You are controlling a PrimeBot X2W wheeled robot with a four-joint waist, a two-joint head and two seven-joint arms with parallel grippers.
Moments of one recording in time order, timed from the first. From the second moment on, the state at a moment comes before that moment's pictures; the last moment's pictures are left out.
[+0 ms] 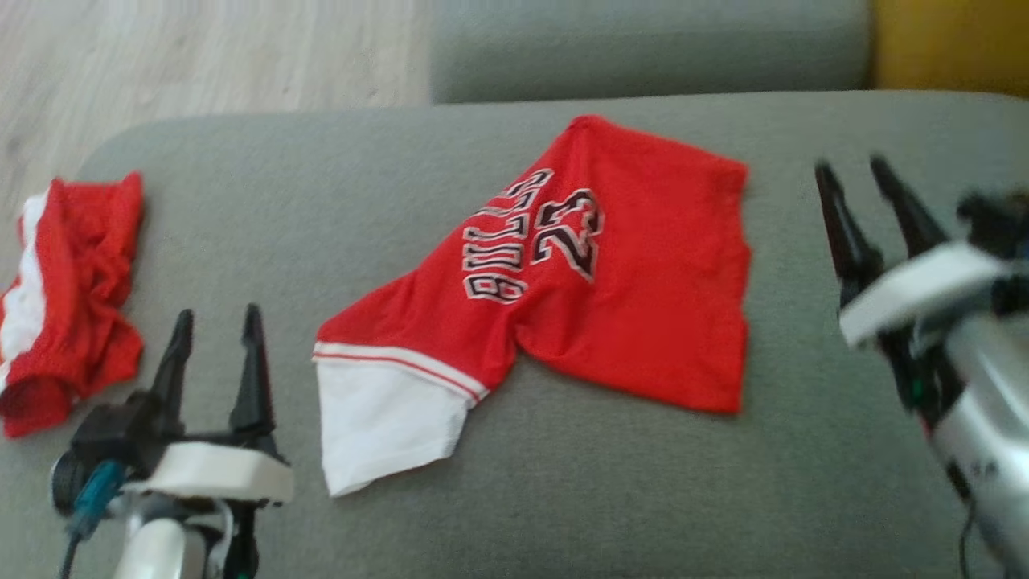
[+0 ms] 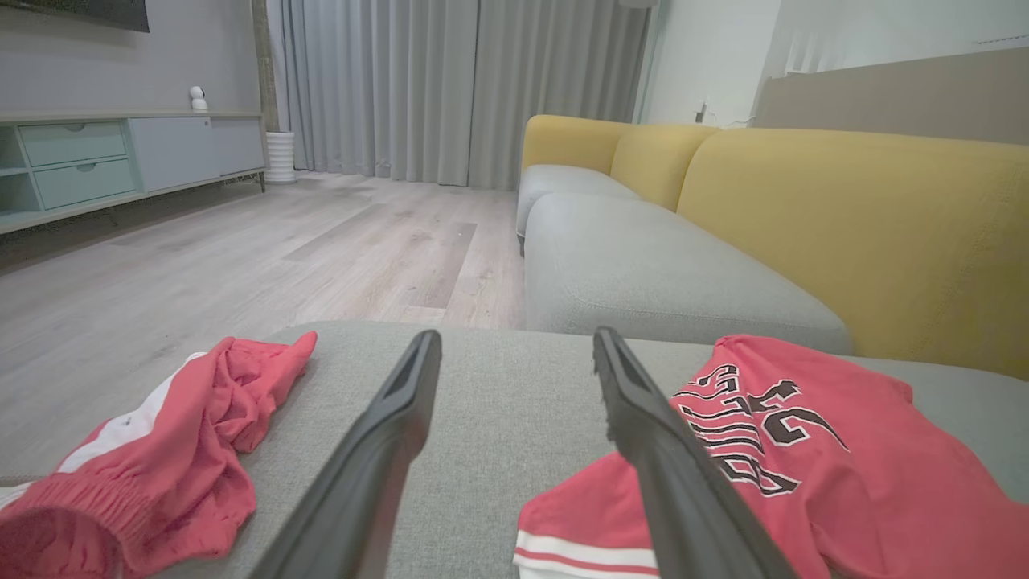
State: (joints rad) left arm -0.03 0.12 -0.08 0.12 -0.23 0.01 -0.25; right arm -0.60 -0.44 0.57 0.66 0.81 0.13 -0.23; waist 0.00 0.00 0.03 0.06
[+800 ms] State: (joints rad) left arm 0.10 0.06 -0.02 0.08 -0.19 -0.02 -0.25; right arm -0.03 -0.23 0.15 0.24 0.43 0.13 -0.20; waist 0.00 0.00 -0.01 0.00
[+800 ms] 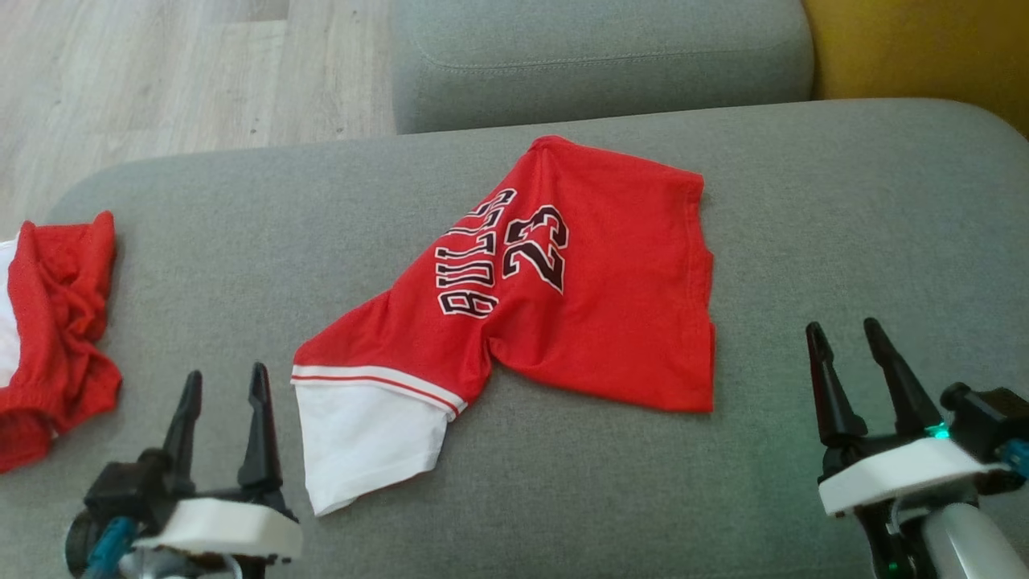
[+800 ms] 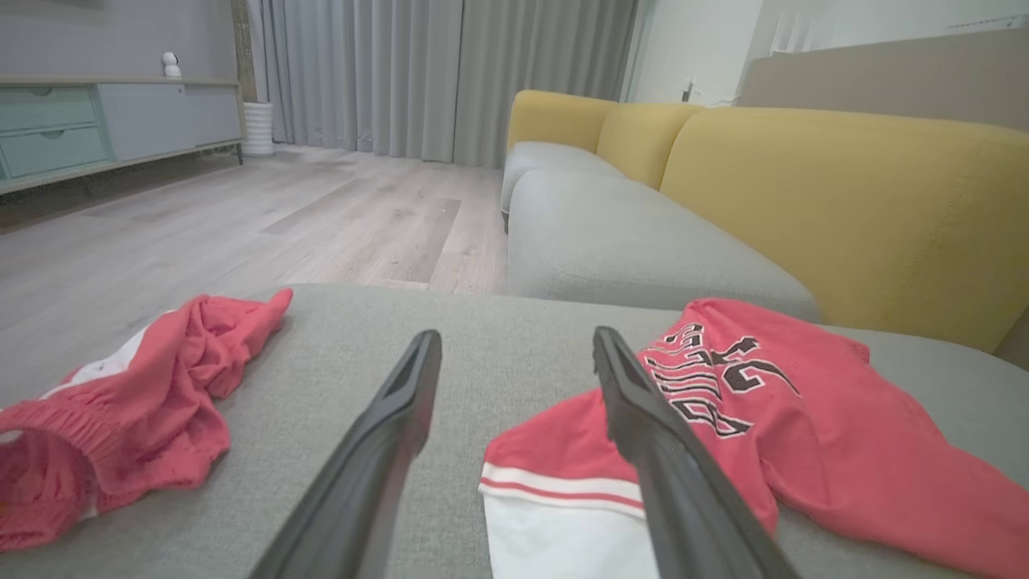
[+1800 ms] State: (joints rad) left arm -0.01 0.07 -0.12 0.30 -0.40 -0.06 0.37; right arm -0.21 -0.26 0.41 0.50 0.49 0.13 0.21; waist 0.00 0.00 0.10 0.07
